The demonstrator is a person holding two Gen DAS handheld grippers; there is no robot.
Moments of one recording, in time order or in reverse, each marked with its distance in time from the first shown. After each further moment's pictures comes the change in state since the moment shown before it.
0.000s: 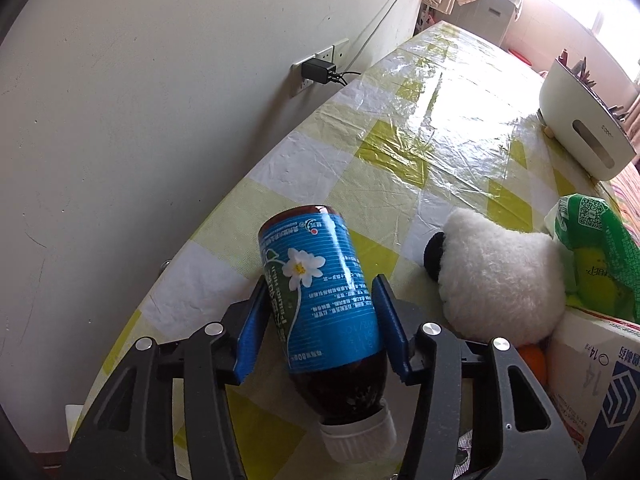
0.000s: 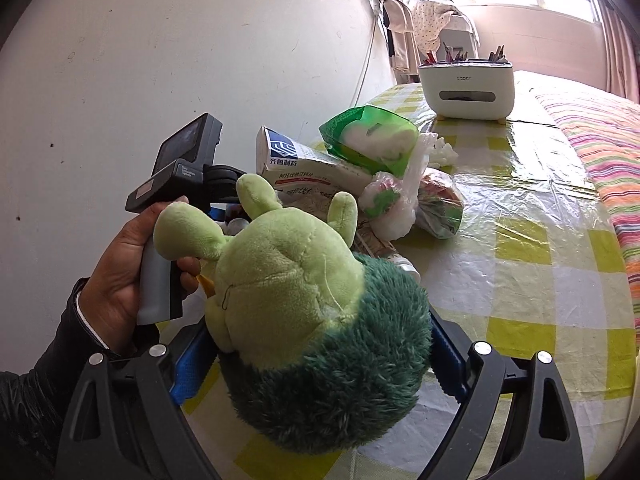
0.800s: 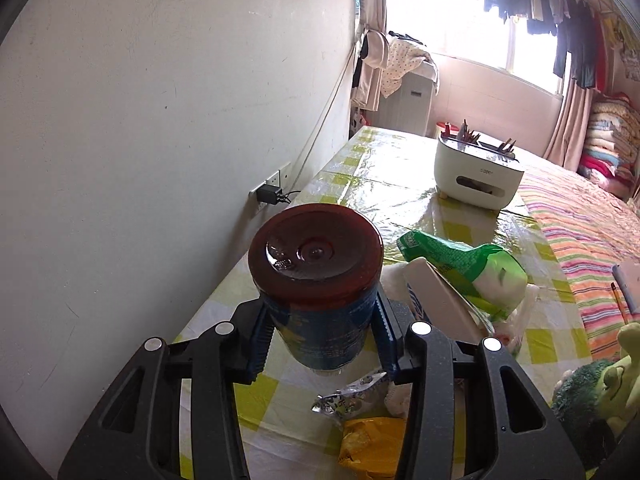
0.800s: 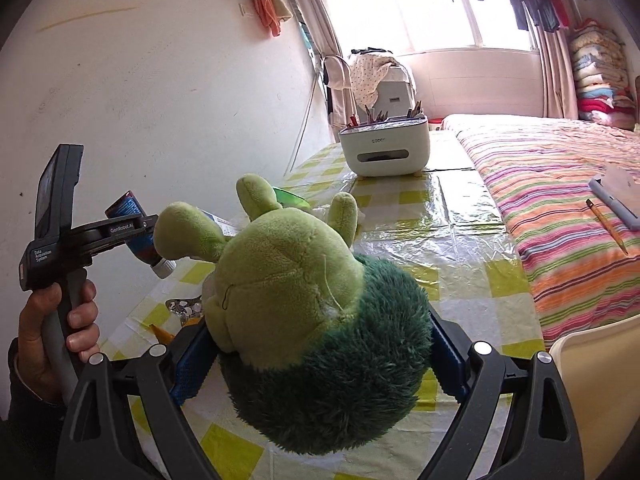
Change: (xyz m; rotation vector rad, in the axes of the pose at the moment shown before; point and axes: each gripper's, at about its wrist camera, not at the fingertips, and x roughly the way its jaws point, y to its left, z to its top) left arm -0.149 -0.027 -0.067 0.177 -0.450 -0.124; right arm -0.066 -0.032 0.003 0.063 -0.221 -0.204
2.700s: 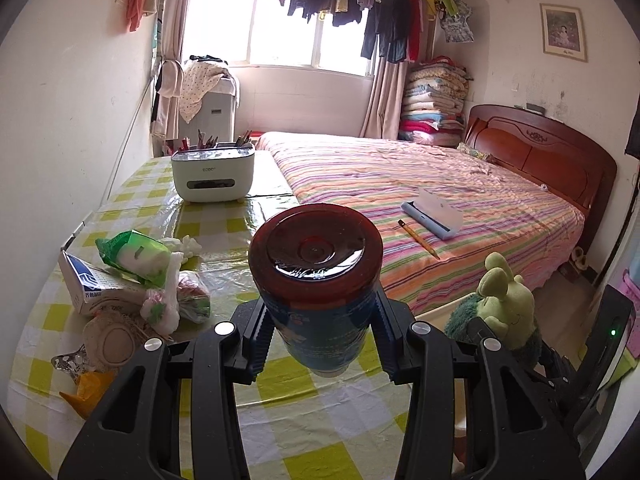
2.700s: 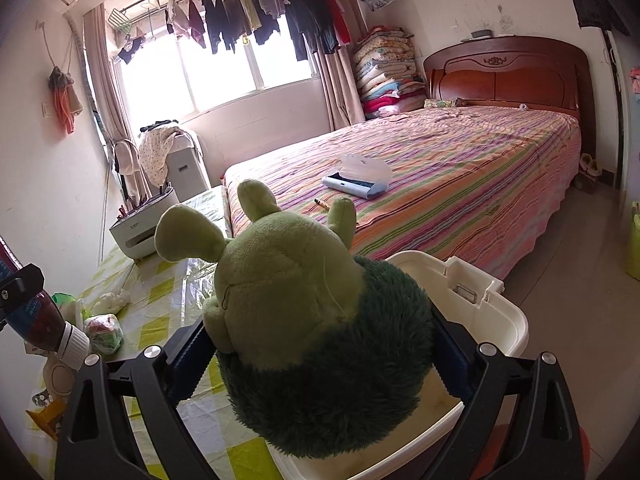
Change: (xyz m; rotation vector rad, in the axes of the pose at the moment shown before) left arm -0.119 -0.207 -0.076 0.290 -0.058 -0.596; right arm -0.122 -0.125 -0.042 0.371 -0.227 -0.671
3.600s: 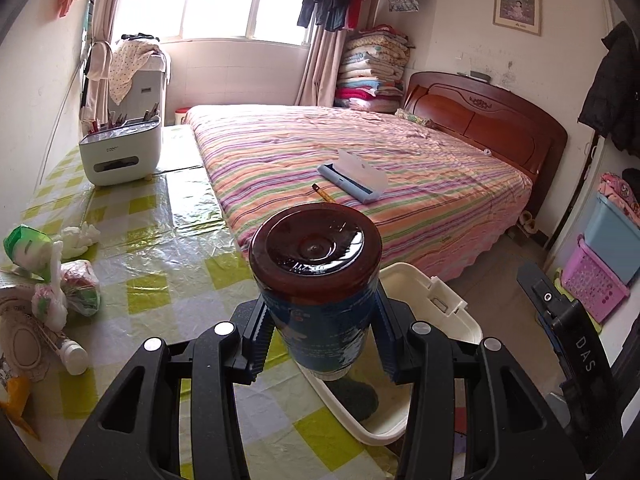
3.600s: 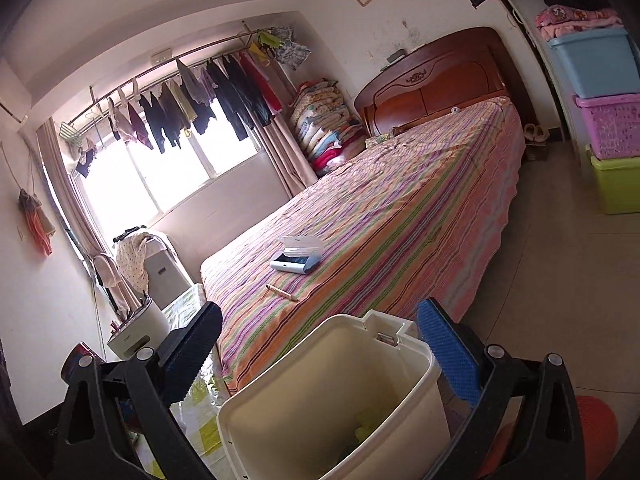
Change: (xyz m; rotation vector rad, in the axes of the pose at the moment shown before) left arm 0.048 -0.076 -0.010 0.079 0.120 -0.234; right arm -0.057 -0.085 0.014 0.329 -0.252 -0.058
